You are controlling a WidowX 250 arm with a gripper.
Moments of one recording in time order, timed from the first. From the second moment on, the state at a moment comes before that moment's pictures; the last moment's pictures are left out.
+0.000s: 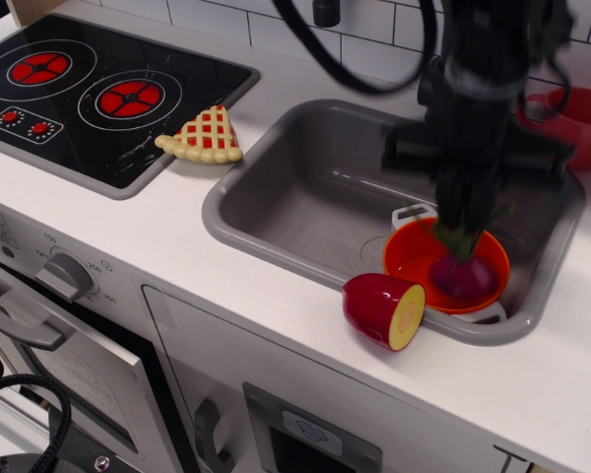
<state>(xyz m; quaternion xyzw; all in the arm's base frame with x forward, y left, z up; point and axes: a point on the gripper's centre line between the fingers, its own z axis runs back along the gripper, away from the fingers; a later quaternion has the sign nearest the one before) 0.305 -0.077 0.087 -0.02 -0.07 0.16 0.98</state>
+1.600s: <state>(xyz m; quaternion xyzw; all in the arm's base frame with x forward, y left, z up) 0.332 0.037 0.066 0.08 -0.08 0.26 0.96</state>
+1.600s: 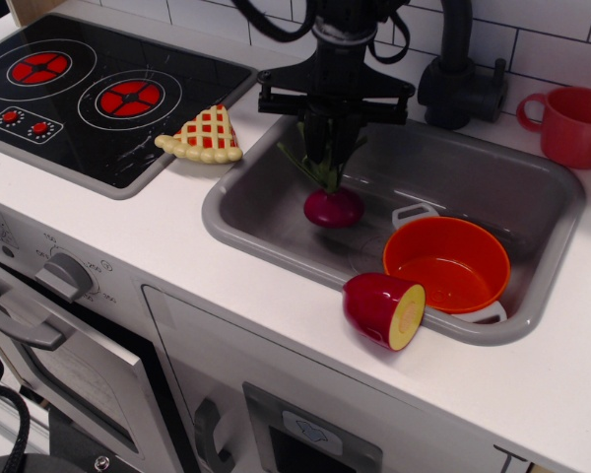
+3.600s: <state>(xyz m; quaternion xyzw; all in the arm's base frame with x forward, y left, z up) 0.330 0.046 0.071 0.08 -0.06 0.24 0.97</state>
